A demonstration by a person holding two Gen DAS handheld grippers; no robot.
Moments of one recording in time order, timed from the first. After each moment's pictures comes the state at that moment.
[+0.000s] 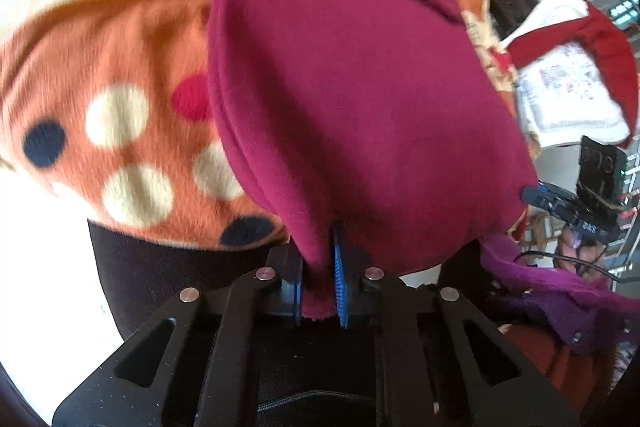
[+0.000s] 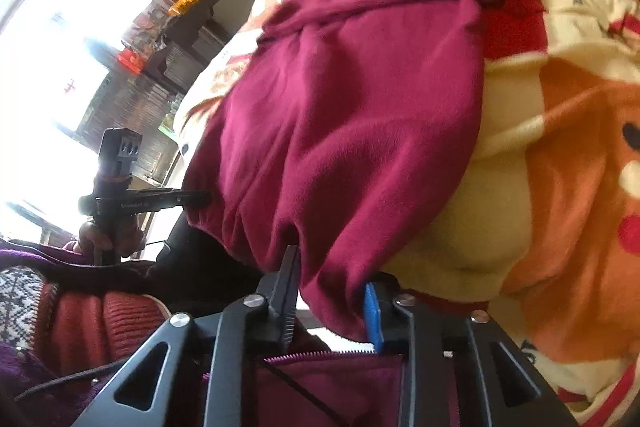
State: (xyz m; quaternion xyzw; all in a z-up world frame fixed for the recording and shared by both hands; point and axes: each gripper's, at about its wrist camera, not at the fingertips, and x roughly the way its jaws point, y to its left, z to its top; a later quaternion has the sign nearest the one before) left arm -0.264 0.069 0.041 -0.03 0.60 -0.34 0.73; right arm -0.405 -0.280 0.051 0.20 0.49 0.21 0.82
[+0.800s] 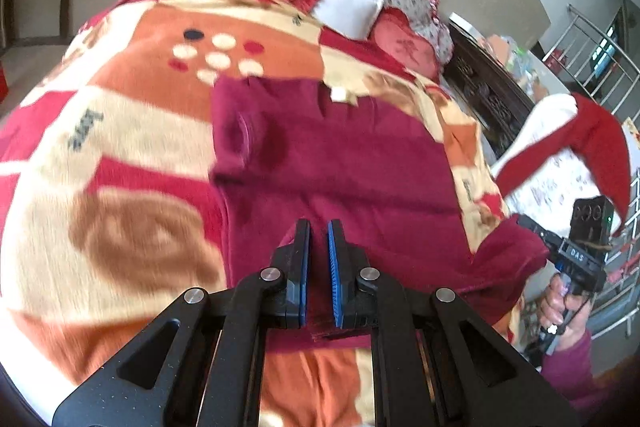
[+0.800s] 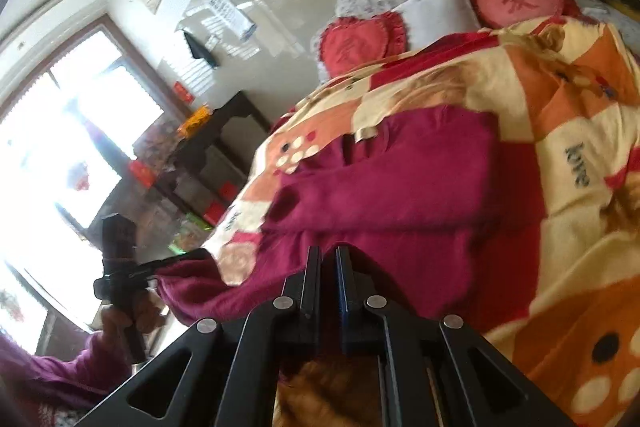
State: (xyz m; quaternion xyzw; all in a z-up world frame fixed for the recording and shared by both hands) left arm -0.121 0.046 0.132 -0.09 0.45 -0.31 0.83; right arm -0.300 -0.346 0.142 0.27 0.32 0.15 0.90
